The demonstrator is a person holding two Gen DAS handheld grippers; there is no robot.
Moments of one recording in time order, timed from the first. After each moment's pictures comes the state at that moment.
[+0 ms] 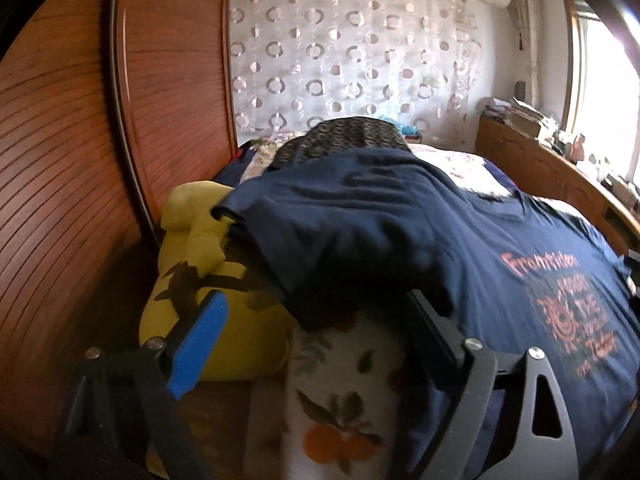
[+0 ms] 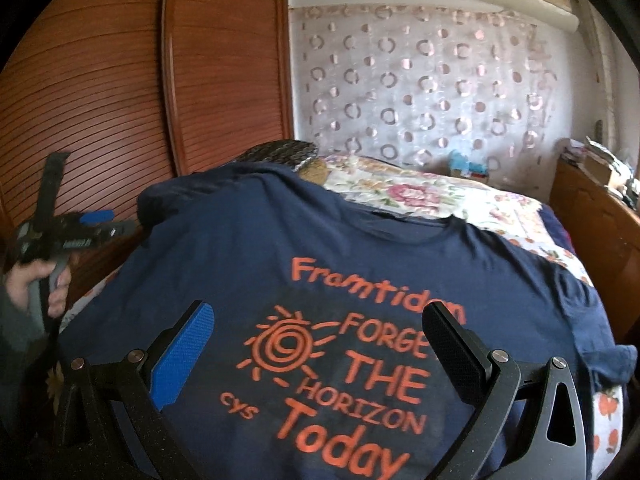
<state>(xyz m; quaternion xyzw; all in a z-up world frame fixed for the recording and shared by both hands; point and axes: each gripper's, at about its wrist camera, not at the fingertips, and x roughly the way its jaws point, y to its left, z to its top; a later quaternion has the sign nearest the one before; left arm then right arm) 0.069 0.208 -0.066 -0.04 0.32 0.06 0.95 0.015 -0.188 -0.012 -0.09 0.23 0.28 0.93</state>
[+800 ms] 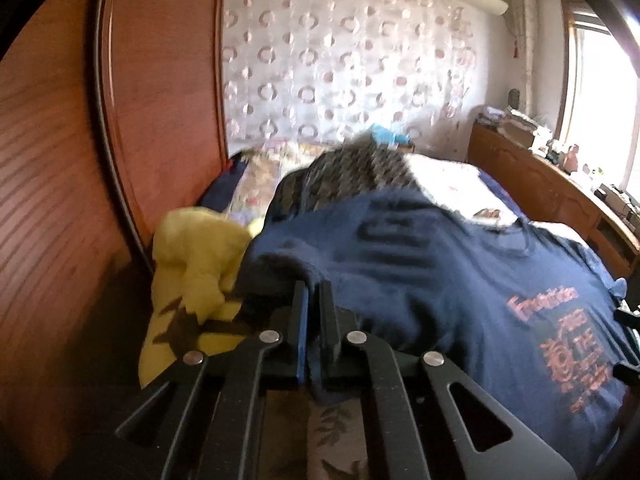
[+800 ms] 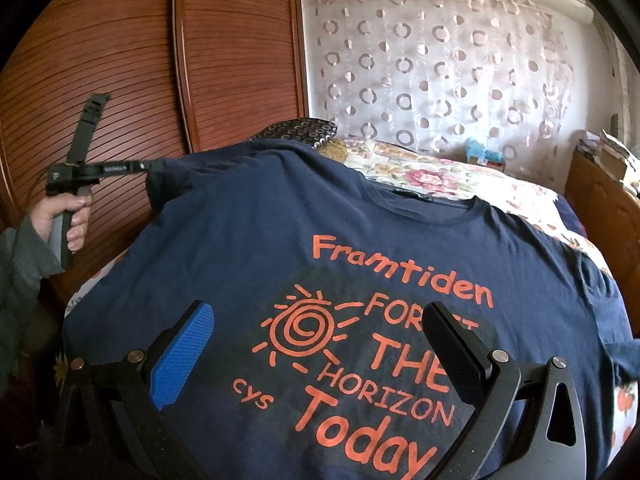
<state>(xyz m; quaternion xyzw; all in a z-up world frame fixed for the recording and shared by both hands) 0.098 0.220 -0.031 -0.04 0.30 0.03 0.95 0.022 -0.189 -0.016 -0.10 0.24 0.29 0.92</state>
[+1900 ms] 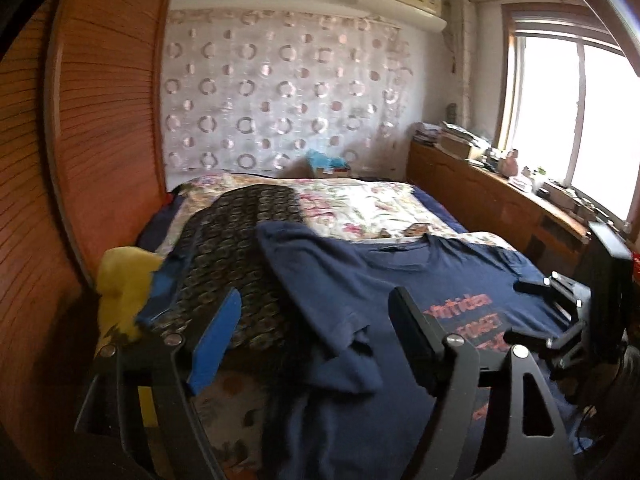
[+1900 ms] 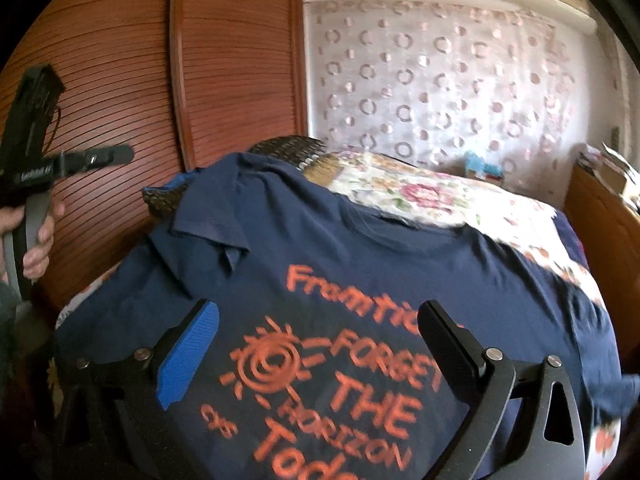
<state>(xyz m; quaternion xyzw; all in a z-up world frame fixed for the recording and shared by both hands) 0.055 0.149 0.008 -0.03 0.25 -0.05 0.97 0.046 -0.162 -0.002 -0.11 0.22 0.30 0.92</state>
